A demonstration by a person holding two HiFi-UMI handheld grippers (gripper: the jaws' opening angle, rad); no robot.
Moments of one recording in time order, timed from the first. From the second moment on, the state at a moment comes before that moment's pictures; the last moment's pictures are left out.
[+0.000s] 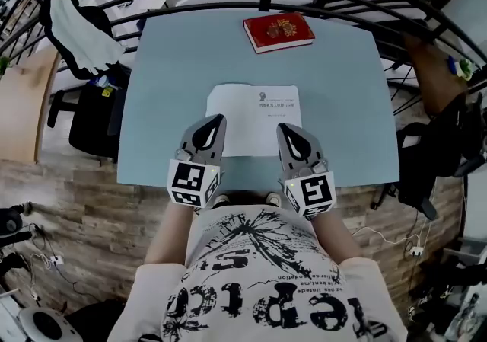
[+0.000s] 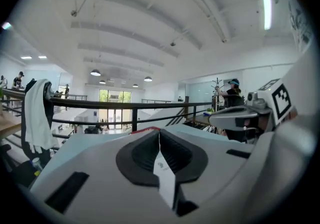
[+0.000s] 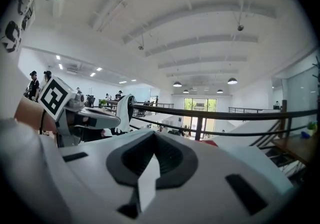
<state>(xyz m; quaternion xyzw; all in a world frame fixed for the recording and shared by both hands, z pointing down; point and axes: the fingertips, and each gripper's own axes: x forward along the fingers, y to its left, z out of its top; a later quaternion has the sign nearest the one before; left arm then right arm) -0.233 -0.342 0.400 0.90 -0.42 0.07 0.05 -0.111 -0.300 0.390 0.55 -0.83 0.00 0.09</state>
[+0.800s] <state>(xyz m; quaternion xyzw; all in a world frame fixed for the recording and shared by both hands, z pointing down) -0.209 -0.336 0.354 0.92 -0.39 0.03 0.00 -0.092 -0.308 0.364 0.55 -0.83 -0.04 0.07</state>
